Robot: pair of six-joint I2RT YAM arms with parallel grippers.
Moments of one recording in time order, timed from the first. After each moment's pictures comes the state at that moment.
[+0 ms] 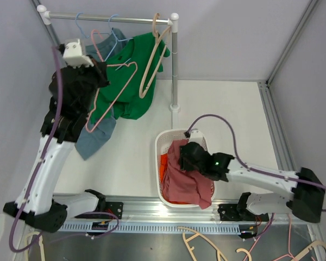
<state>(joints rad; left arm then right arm) -0.38 1.13 1.59 -0.37 -0.28 -0.20 1.08 1.17 0.81 -0.41 0.43 0.73</state>
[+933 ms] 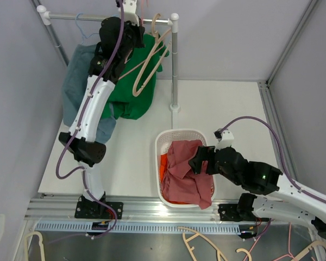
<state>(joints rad) -0.38 1.94 2.45 -0.43 -0.05 0.01 1.12 0.75 0.84 -0.71 0.43 0.78</state>
